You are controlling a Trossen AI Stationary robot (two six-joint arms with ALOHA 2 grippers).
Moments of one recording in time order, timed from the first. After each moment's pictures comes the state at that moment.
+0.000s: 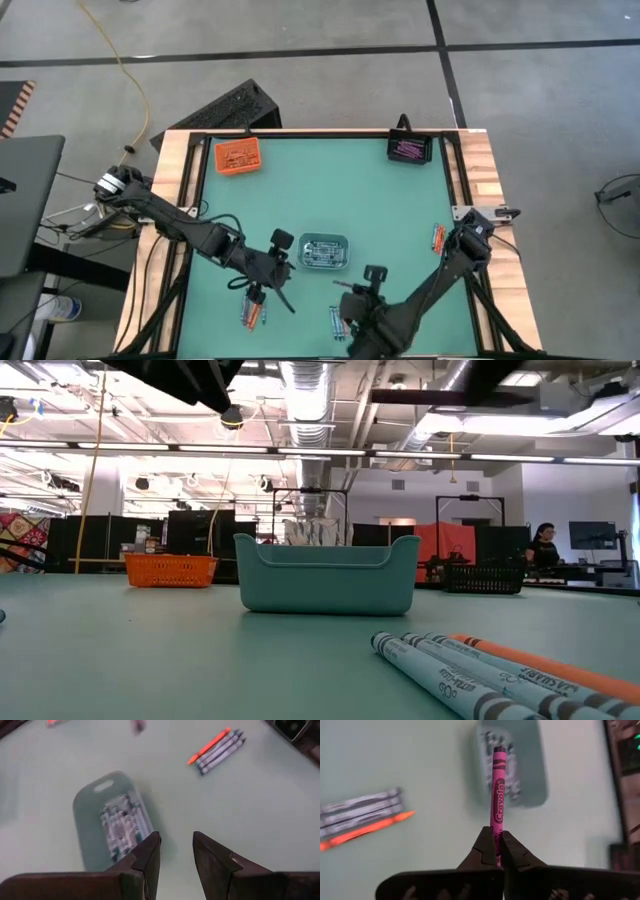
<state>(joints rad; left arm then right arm) -0.47 1.46 1.06 -0.37 -0.23 0.16 0.71 2.24 2.12 -1.57 0.67 0.87</state>
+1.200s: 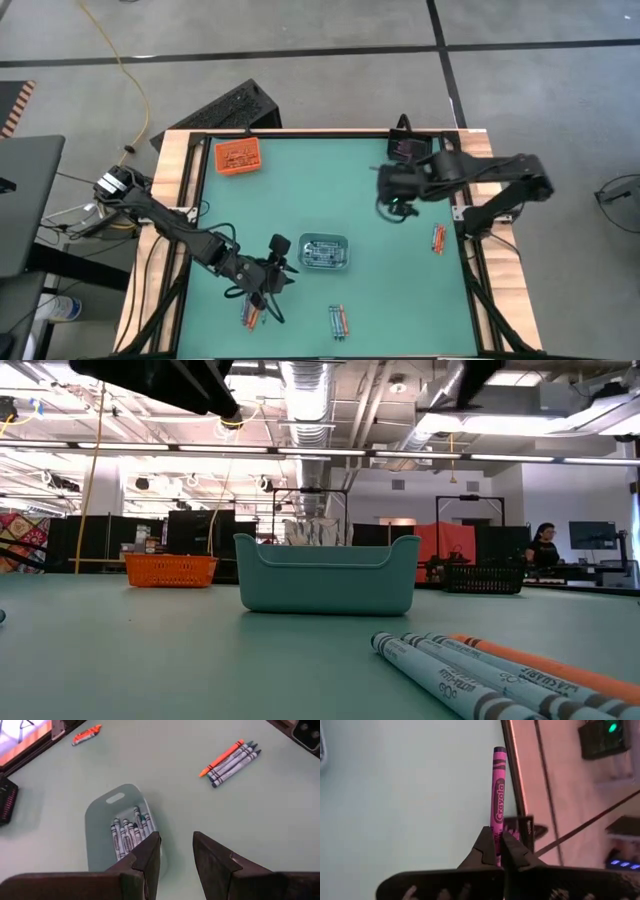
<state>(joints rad) -0.54 1.46 0.94 -0.15 -0.38 0.18 0.11 1.47 1.66 -1.53 0.65 0.17</state>
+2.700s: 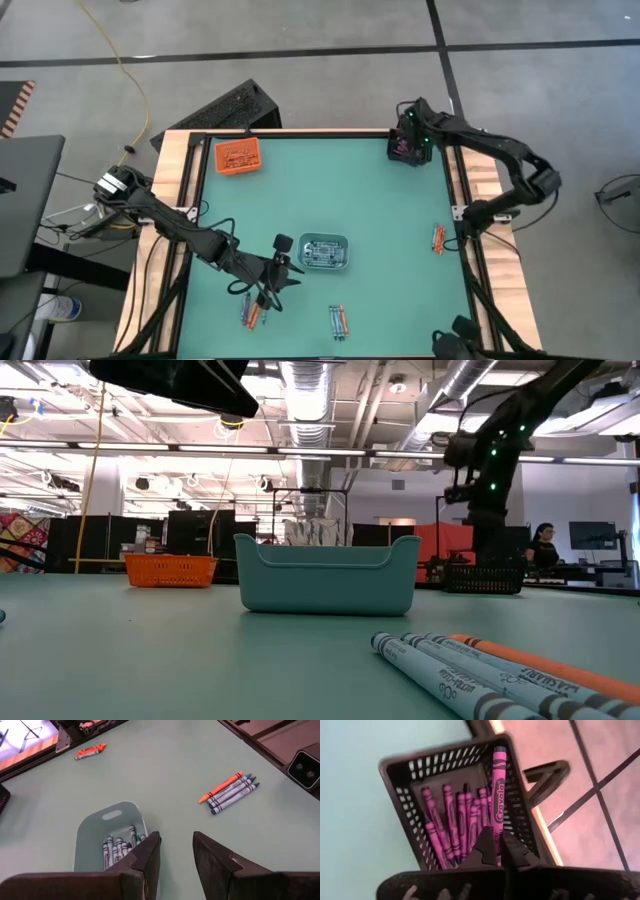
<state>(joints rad) -0.50 1.46 0.83 0.12 -0.33 0.15 -0.93 1.43 0.93 -0.56 0.23 -0.52</state>
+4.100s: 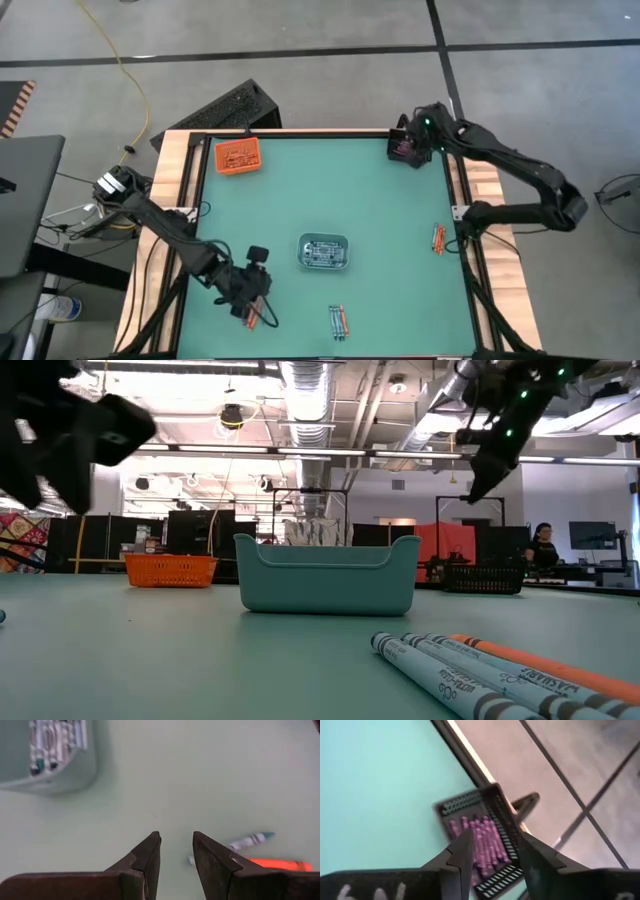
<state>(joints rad) -0.66 1.46 0.84 -0.33 -0.28 -0.31 -0.78 1.11 0.93 -0.67 0.26 -0.32</state>
